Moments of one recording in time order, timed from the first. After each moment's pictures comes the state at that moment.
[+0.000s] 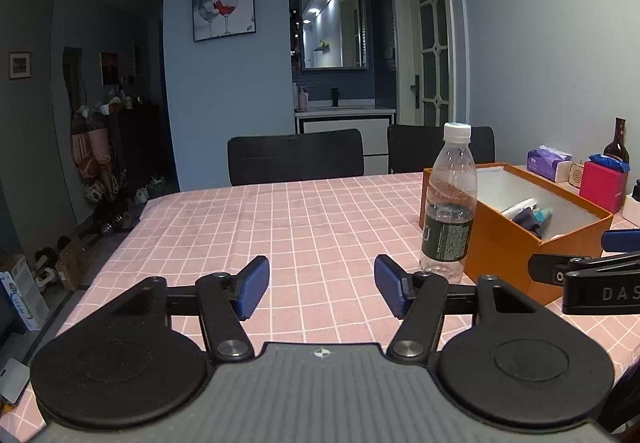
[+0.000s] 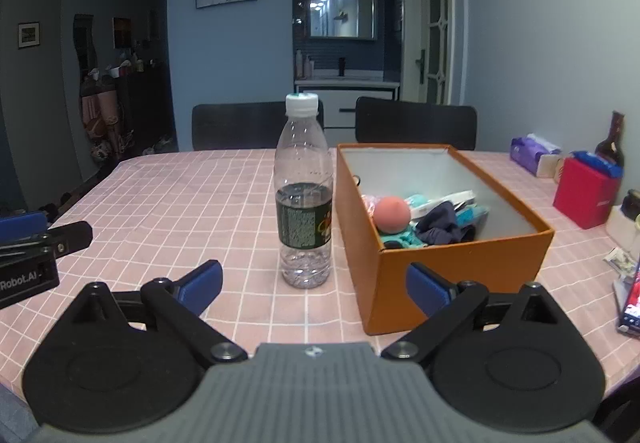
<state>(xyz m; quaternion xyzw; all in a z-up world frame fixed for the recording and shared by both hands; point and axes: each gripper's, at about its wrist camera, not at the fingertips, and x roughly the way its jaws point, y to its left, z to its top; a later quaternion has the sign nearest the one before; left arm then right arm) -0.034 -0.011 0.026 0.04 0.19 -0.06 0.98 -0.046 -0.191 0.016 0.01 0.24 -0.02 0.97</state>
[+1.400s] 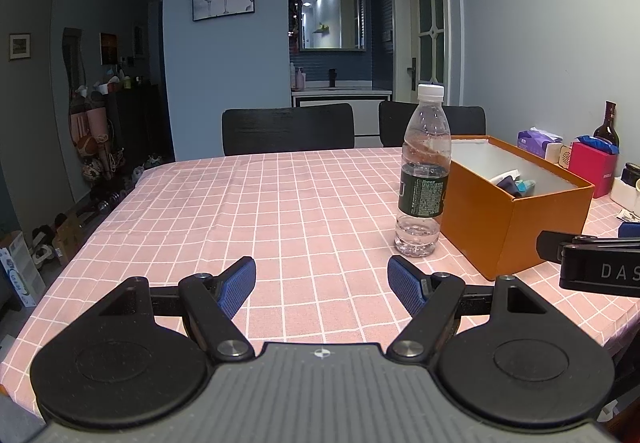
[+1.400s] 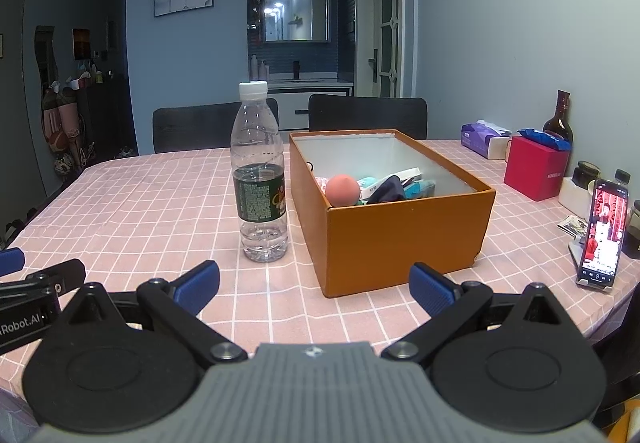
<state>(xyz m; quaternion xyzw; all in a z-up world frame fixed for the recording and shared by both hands) -0.068 -0.019 -0.002 0.03 0.22 -0.06 0.97 -0.089 -0.201 -0.005 0.03 0.23 -0.08 0.97</state>
